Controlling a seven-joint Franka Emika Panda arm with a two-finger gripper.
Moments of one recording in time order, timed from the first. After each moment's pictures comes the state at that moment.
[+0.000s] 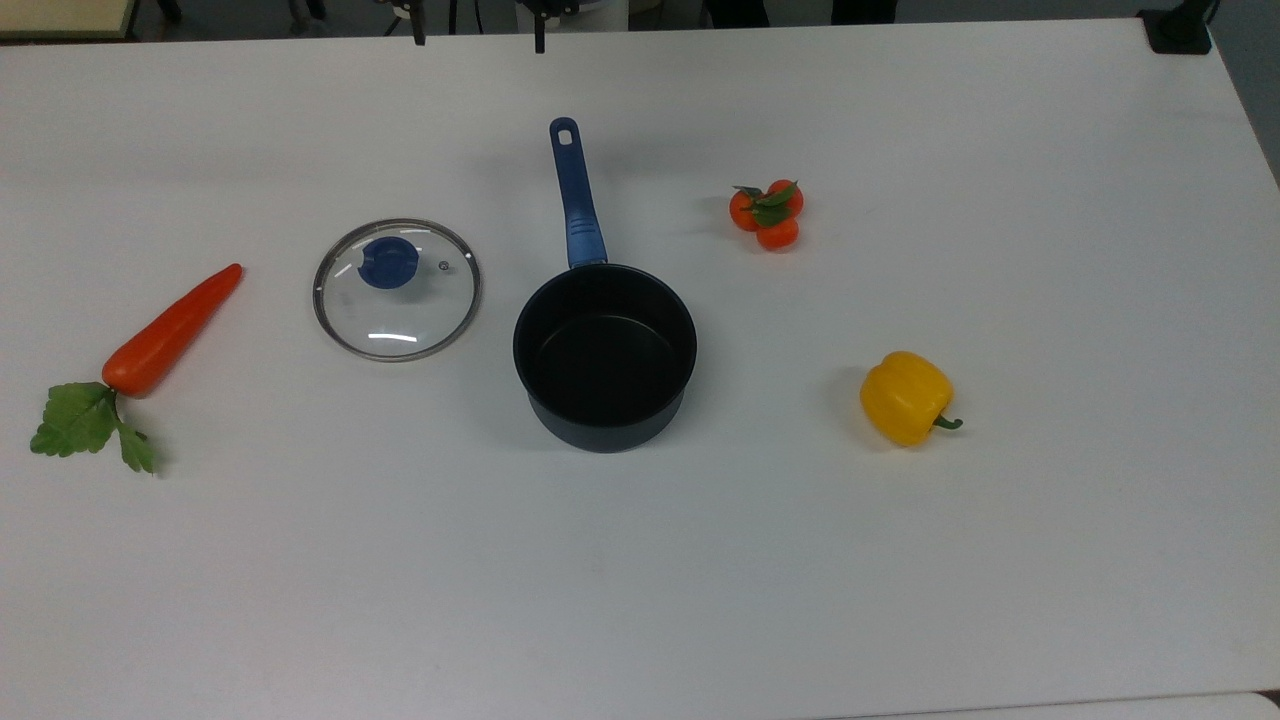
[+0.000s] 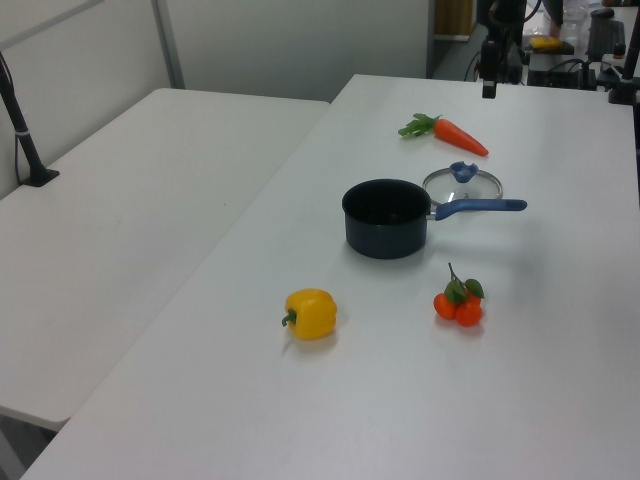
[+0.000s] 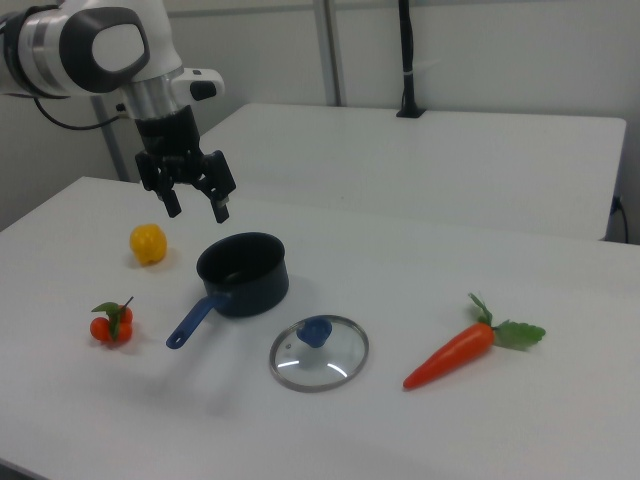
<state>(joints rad) 0.06 -0.02 0.00 -1.70 -0.09 1.68 -0.01</state>
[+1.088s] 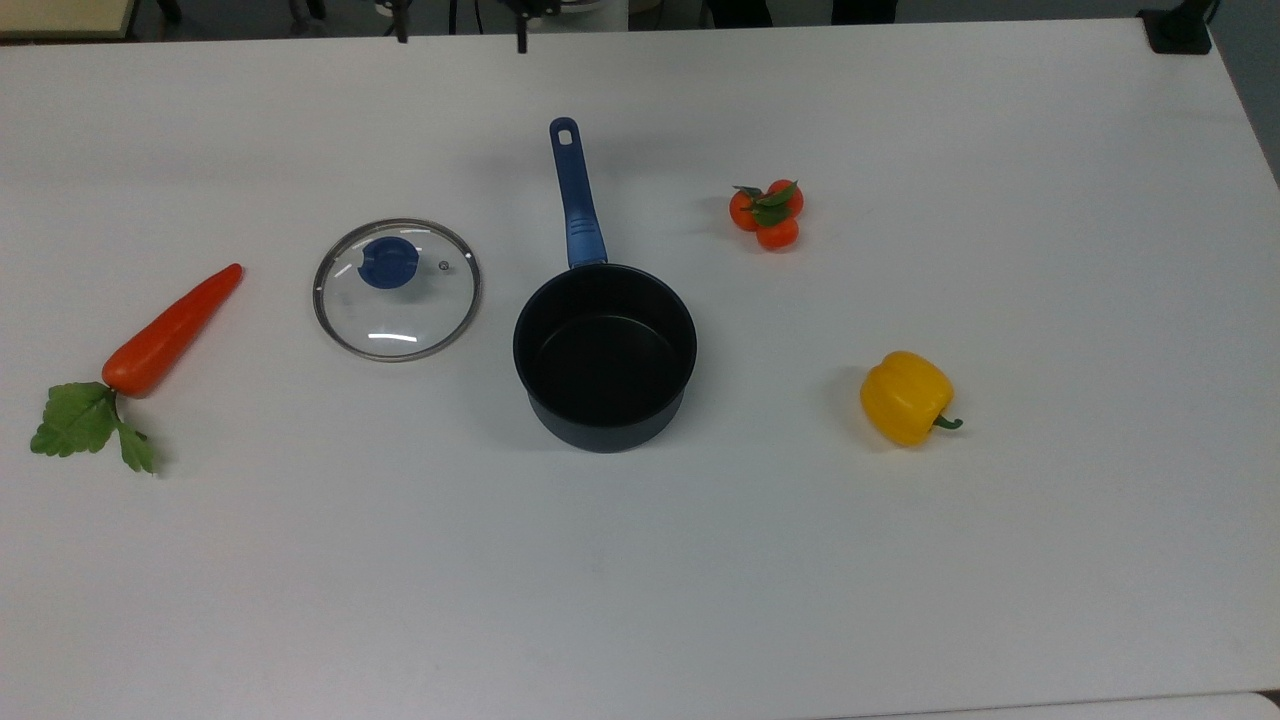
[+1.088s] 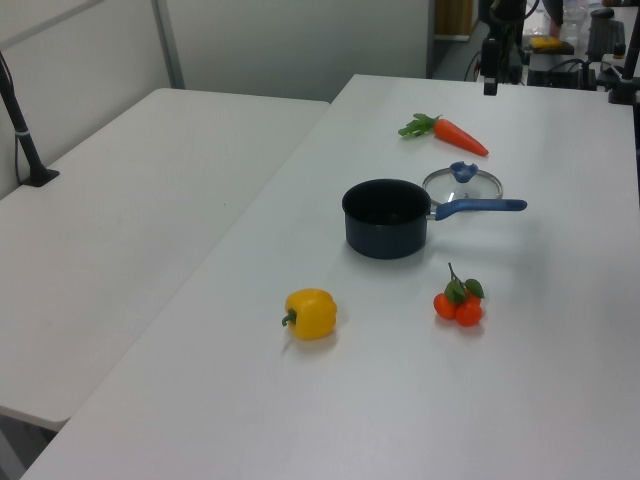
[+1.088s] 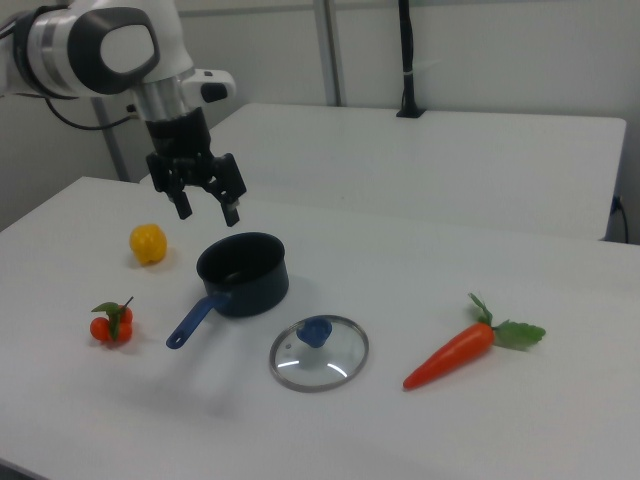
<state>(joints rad) 0.03 -0.02 -0.01 -1.70 -0.09 1.68 0.00</state>
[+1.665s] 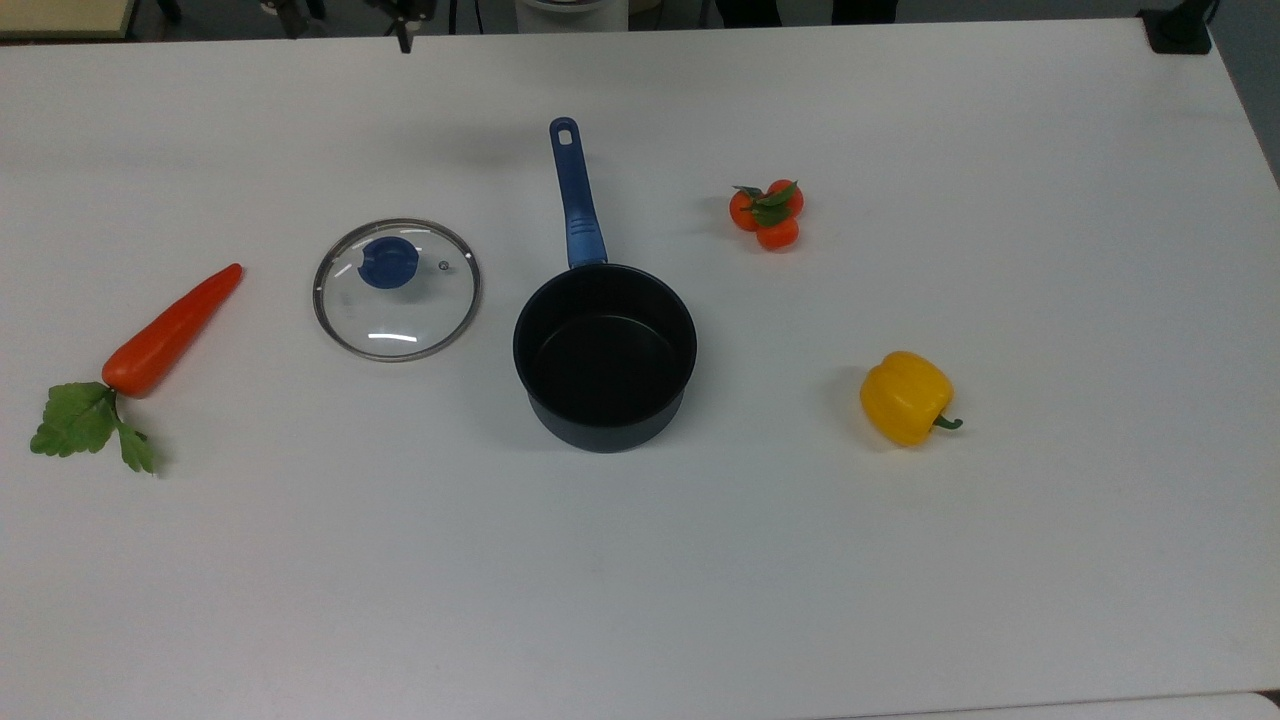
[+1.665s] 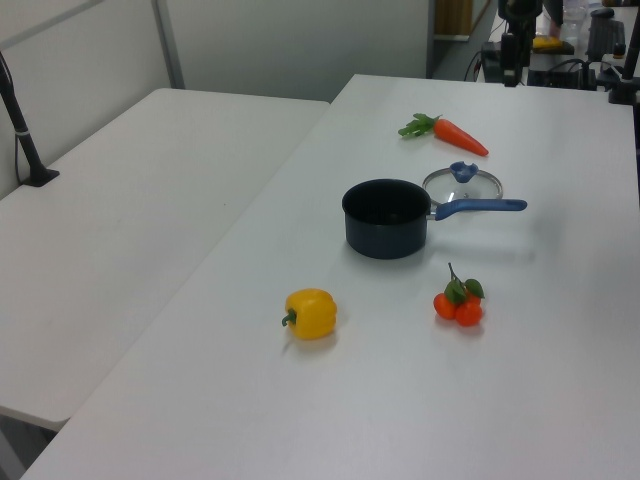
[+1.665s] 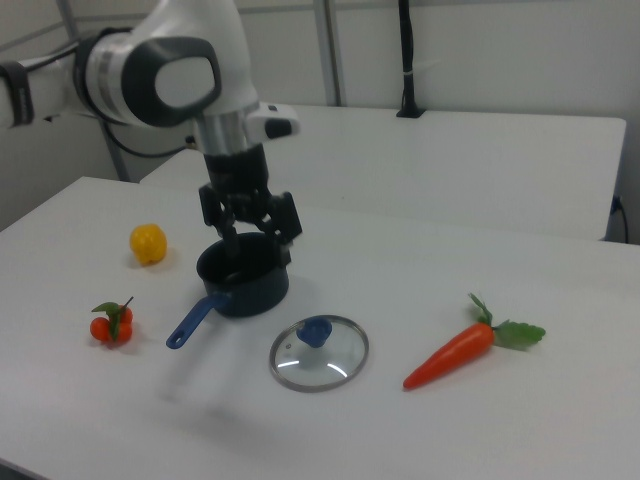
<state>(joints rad) -0.16 0.00 -0.01 -1.75 -0.08 1.70 -0.14</state>
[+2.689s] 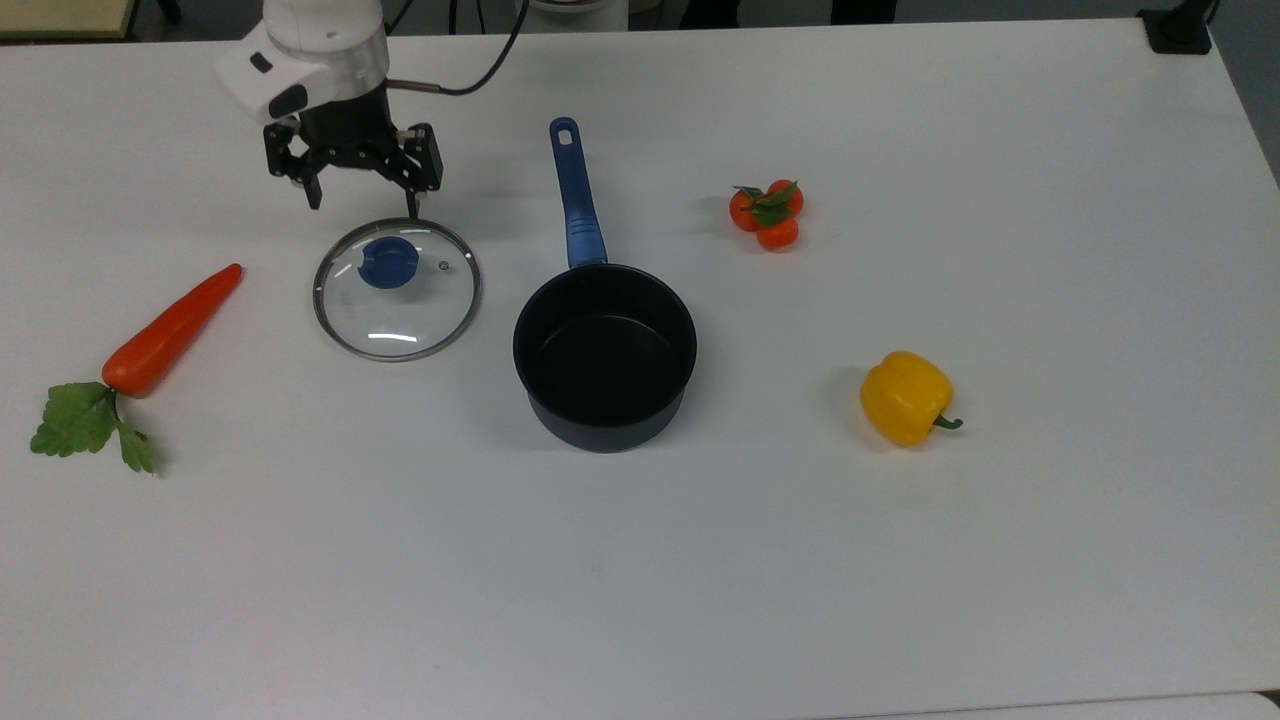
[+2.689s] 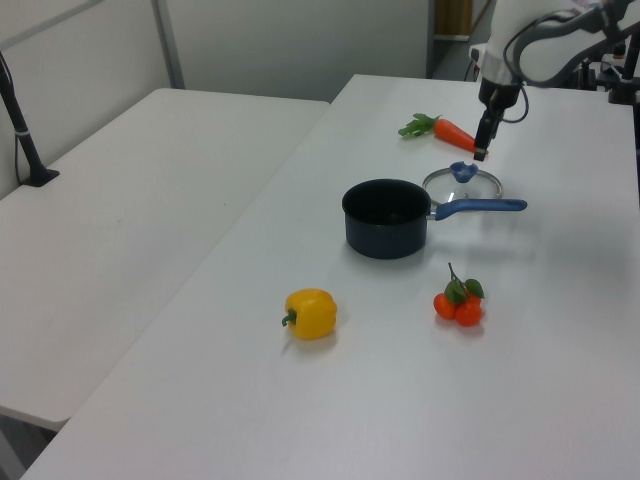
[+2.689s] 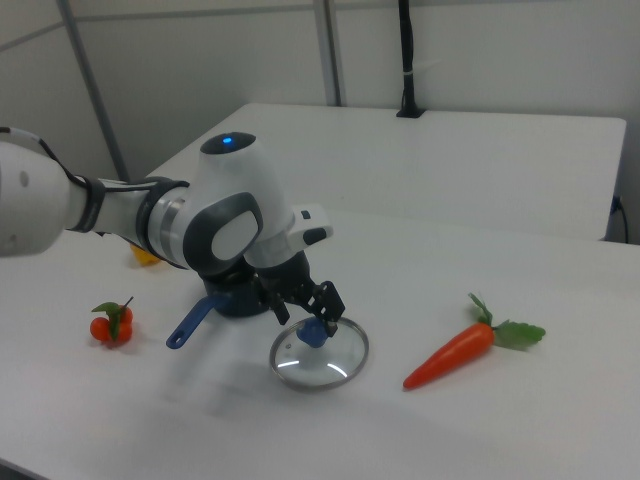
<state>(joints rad) -0.18 0.12 -0.01 -2.09 -0.08 2.38 -0.17</state>
